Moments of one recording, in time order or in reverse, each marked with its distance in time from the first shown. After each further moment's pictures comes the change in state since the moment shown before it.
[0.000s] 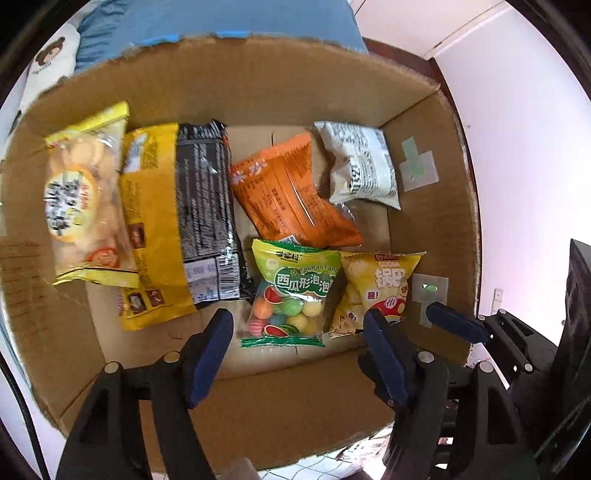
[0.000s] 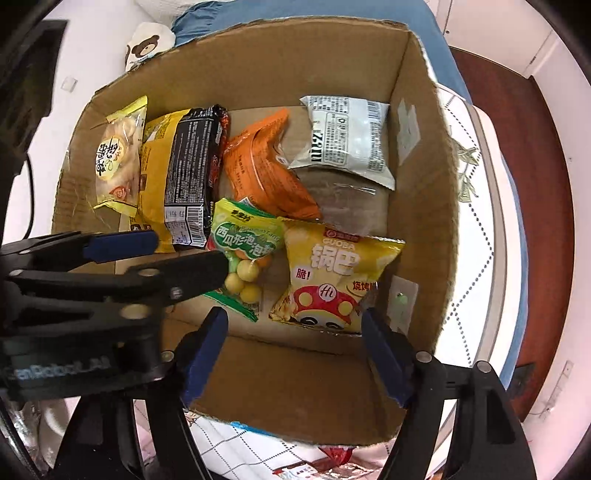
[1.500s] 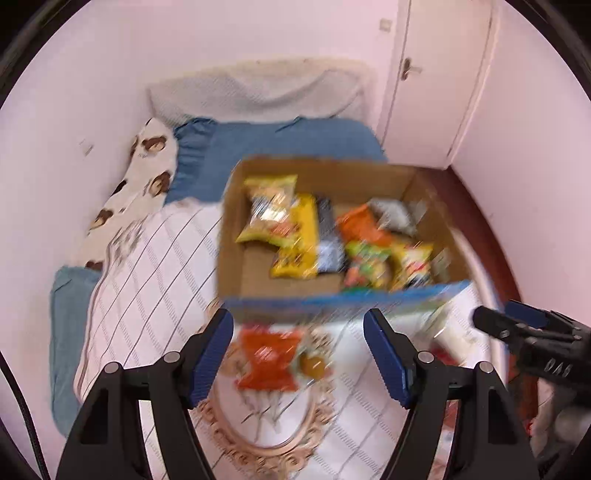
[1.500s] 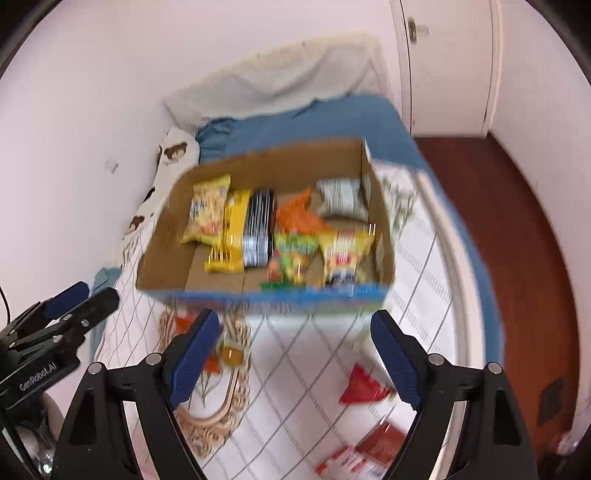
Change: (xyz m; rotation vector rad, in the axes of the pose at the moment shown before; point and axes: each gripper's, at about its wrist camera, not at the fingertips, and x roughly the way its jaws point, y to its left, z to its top) left arm -0.111 0.047 -0.221 -0.001 -0.606 0.254; right arm -0.116 0.031 -0.173 0.075 -0.498 0.037
